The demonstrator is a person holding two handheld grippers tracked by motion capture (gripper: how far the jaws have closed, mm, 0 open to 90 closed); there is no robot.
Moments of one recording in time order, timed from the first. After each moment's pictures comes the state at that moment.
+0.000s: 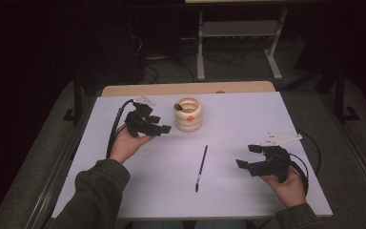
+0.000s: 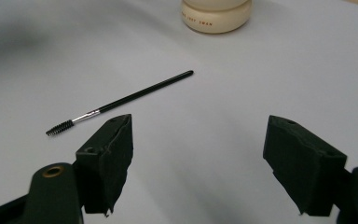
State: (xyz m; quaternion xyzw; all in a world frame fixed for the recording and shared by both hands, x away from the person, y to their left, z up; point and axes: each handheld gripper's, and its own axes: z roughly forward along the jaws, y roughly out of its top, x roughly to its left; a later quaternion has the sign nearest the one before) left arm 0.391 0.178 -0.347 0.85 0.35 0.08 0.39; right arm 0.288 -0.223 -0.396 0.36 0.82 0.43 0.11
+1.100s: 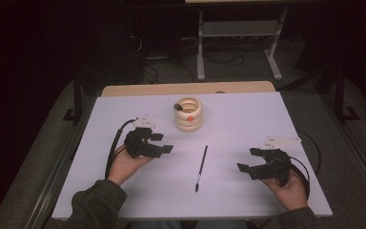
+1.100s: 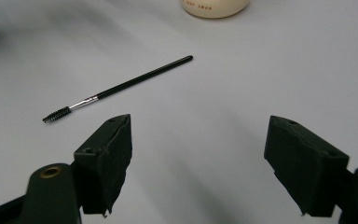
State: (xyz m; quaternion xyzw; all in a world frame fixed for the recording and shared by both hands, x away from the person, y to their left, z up) left arm 0.341 0.178 -0.372 0.85 0.31 0.06 0.42; right arm 0.282 -0.222 -0.401 0.37 0.82 0.42 0.11
